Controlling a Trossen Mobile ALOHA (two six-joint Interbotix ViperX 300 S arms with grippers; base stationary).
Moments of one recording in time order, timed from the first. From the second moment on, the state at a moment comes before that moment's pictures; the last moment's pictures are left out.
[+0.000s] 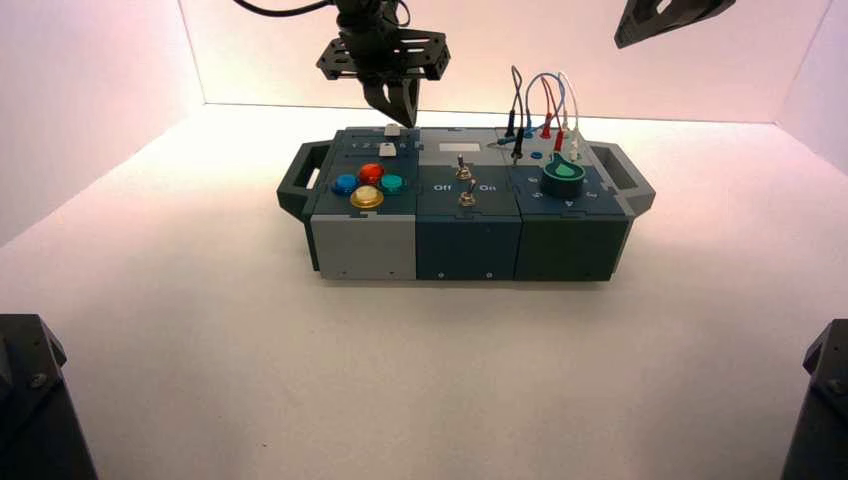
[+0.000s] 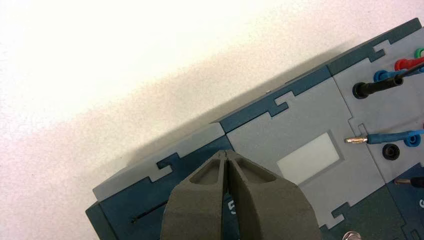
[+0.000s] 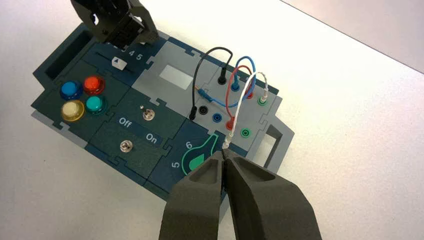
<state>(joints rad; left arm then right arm) -0.55 0.36 0.33 -0.23 0.42 0.10 0.39 -0.62 0.99 0.09 0.45 -0.18</state>
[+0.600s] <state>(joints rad) -0.52 0.36 0.33 -0.21 0.43 0.11 0.39 -0.62 0.99 0.09 0.45 -0.18</state>
